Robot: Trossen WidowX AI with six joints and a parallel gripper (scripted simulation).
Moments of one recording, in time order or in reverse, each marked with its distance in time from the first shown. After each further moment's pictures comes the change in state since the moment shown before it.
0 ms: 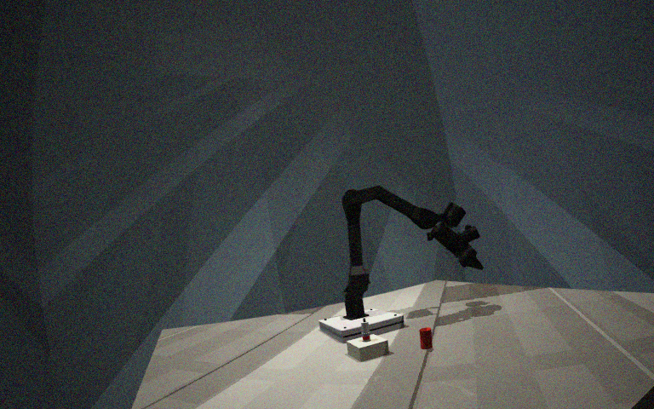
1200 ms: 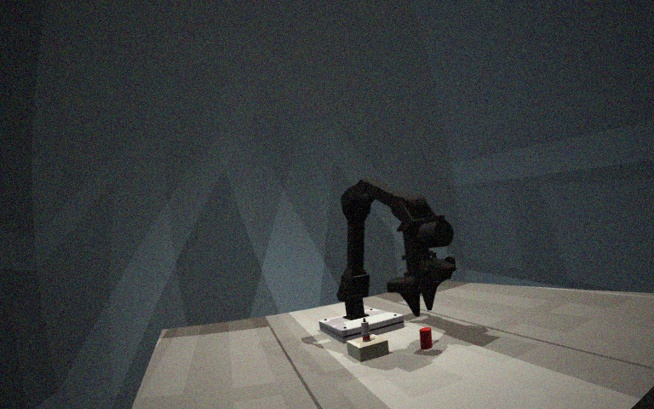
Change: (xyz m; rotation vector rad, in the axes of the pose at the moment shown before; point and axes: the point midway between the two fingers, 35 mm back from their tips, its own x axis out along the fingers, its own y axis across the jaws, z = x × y) arm -0.164 -0.372 -0.121 0.528 0.661 -0.416
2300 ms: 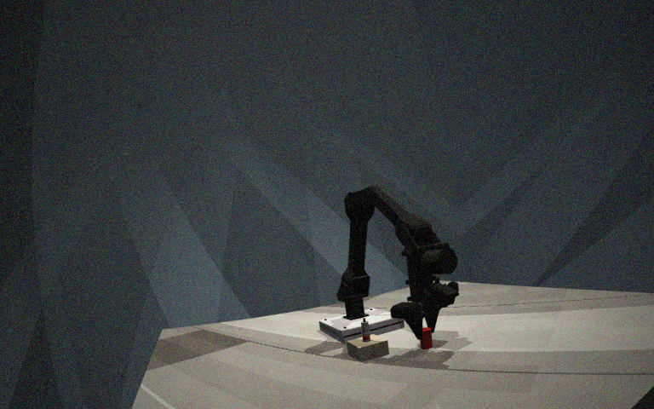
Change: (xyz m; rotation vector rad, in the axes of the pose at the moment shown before) arm 0.059 0.002 0.000 -0.004 0.005 0.002
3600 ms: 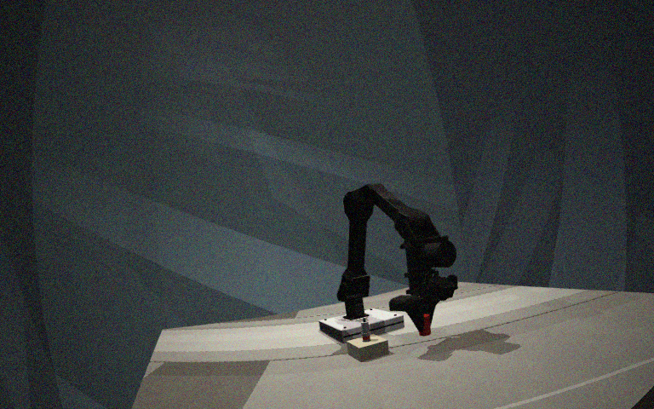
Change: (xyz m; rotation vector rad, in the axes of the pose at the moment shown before) arm -0.017 0.001 -0.003 0.001 0.016 0.005
